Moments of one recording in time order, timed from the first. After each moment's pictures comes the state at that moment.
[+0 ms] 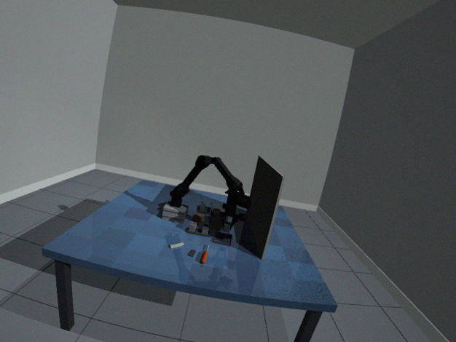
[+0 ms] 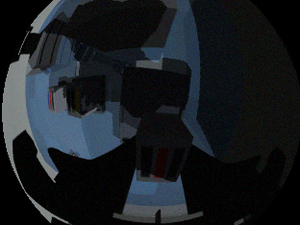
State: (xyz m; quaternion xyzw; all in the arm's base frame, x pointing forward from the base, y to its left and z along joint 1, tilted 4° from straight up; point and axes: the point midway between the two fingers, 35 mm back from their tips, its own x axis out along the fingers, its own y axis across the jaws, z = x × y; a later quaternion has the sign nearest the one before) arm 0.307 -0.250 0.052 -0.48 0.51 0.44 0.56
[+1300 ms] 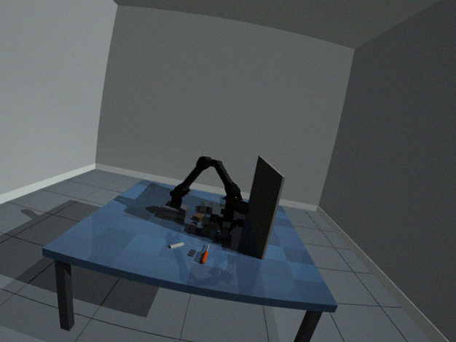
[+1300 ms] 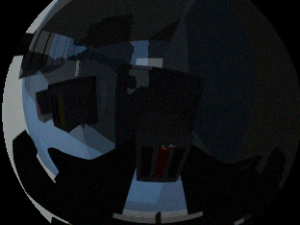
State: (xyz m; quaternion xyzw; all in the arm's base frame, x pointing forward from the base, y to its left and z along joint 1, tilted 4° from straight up) arm 0.307 -0.247 0.016 -0.48 0.51 0.44 0.56
